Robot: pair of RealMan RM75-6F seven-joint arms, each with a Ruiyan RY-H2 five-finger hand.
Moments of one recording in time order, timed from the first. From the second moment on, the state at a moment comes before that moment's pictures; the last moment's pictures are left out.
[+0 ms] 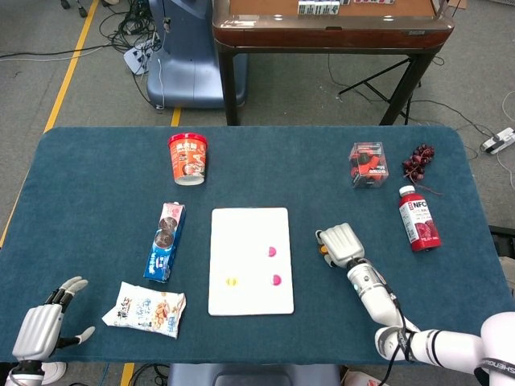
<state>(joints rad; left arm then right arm) 0.00 -1.24 0.06 -1.63 1.52 1.45 0.04 0.71 -1.55 0.03 -1.43 -0.95 0.96 -0.63</state>
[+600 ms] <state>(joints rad) 0.00 -1.23 0.06 -1.64 1.52 1.45 0.04 0.70 -1.53 0.06 -1.48 -1.00 0.99 -0.62</state>
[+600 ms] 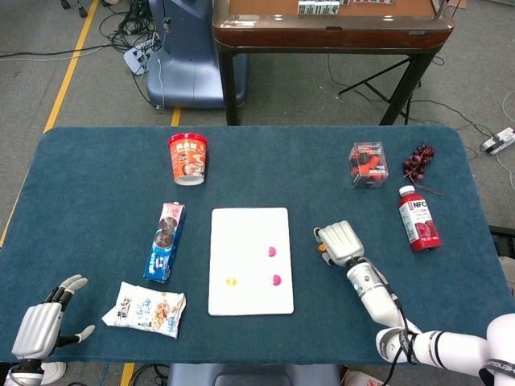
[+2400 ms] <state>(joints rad) 0.02 -1.23 0.07 -1.60 1.51 1.46 -0.01 1.10 -1.84 0.23 -1.38 -0.73 0.90 -0.82</state>
